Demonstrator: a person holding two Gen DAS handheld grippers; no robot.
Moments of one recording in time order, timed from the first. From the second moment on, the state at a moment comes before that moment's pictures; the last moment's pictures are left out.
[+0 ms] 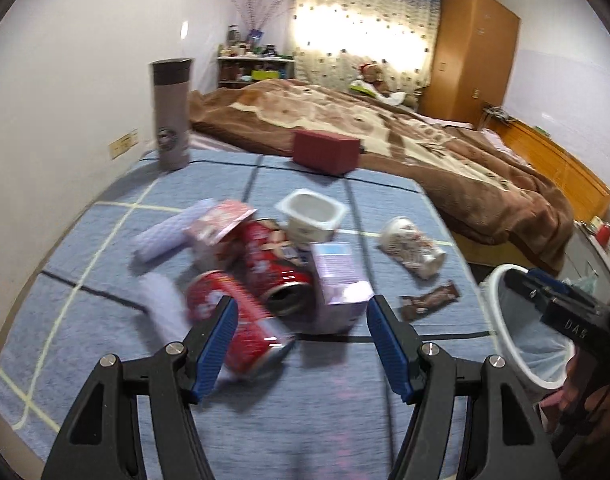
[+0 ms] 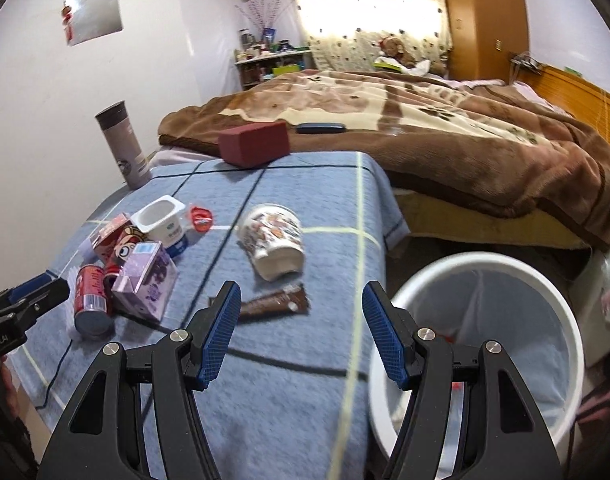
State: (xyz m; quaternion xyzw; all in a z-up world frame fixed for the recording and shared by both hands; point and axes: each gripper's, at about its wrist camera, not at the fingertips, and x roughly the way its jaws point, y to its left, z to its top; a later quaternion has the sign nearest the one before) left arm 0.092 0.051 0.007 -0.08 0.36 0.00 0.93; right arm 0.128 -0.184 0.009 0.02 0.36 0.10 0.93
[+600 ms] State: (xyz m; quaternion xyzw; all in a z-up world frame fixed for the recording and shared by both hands) left arm 0.103 0.131 -0.033 -0.13 0.40 0.08 0.90; right arm 0.203 -0.146 -0.018 -0.03 0.40 0.13 0.91
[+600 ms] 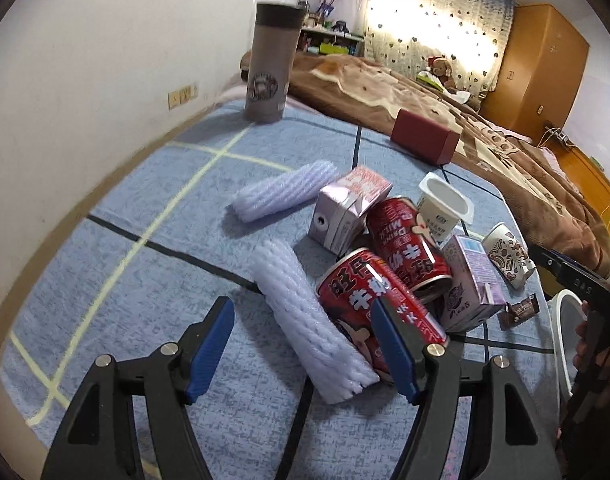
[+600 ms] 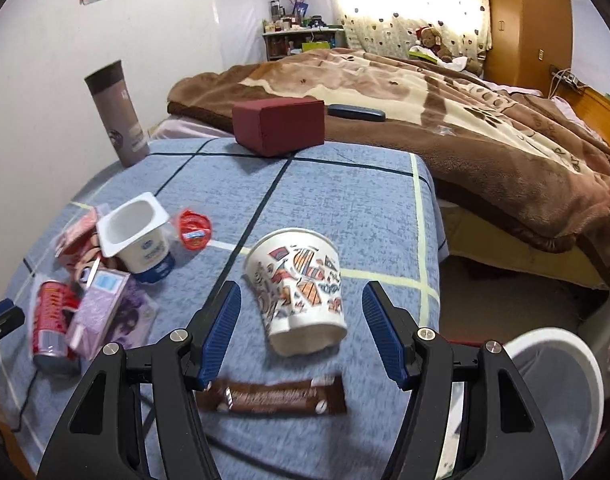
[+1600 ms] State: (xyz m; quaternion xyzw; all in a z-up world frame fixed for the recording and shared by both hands) left arm 0.133 0.128 -0.062 -0.11 0.45 0.13 0.88; right arm 0.231 -0.131 -0.046 -0.05 0.46 0.13 0.88
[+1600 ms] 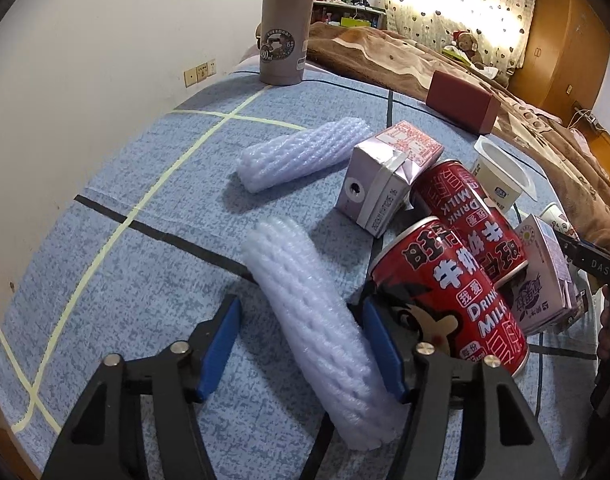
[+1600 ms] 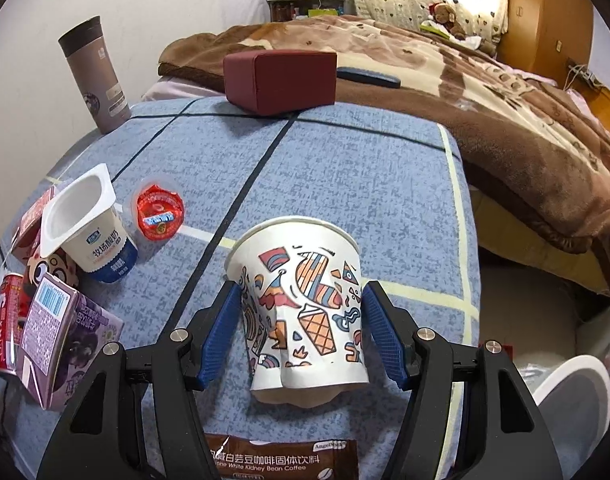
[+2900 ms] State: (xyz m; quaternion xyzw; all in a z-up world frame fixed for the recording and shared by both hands) left arm 0.116 0.104 -0.022 -0.10 0.39 0.08 0.91; right arm 0.195 -0.145 -0.017 0.00 0.41 0.13 0.90
